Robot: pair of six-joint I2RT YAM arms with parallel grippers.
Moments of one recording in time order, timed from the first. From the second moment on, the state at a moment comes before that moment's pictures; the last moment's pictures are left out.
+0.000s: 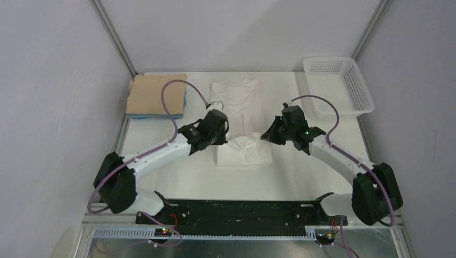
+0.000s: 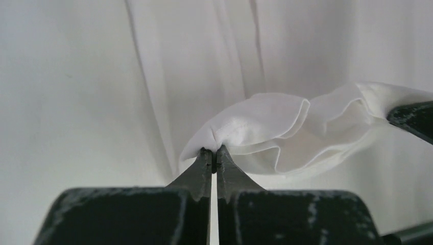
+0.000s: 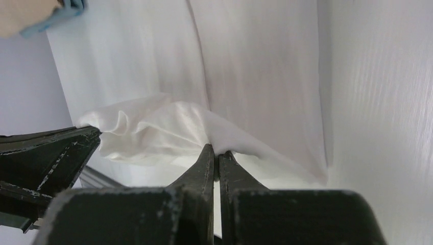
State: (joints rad) left arm -0.80 1.38 0.99 -0.43 -0.28 -0.64; right arm 0.49 1.27 0.81 -0.28 -0.16 0.83
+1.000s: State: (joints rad) left arm -0.50 1.86 1.34 -0.41 -0.13 -0.41; right arm 0.28 1.86 1.16 -0.06 -0.32 0.77
